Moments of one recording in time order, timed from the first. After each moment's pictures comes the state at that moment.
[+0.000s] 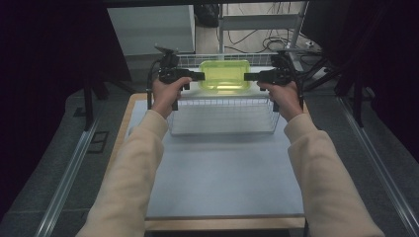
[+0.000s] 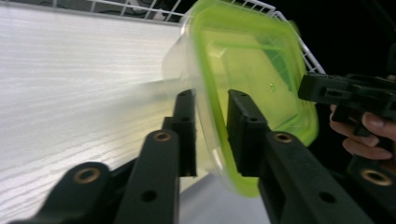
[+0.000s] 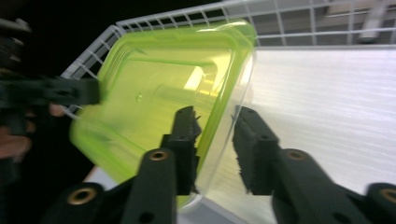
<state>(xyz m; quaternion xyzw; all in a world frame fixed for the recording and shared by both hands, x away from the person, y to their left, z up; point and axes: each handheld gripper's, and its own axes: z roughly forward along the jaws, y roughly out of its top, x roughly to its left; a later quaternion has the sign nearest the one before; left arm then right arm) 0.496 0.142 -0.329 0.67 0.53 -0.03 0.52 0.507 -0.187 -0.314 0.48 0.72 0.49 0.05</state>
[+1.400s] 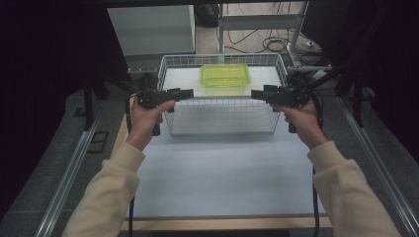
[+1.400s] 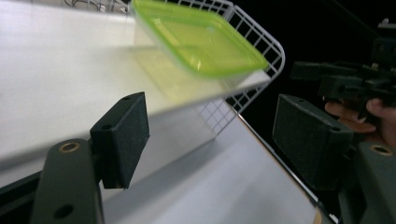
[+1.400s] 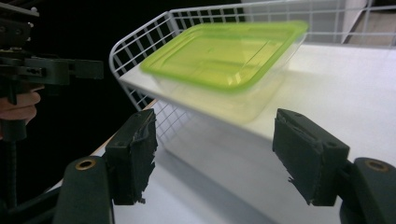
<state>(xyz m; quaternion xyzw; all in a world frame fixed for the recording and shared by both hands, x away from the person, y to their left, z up) 0.393 0.179 -0.338 0.68 0.46 0.03 0.57 0.426 -0.219 -0.314 0.38 0.75 0.54 0.08</state>
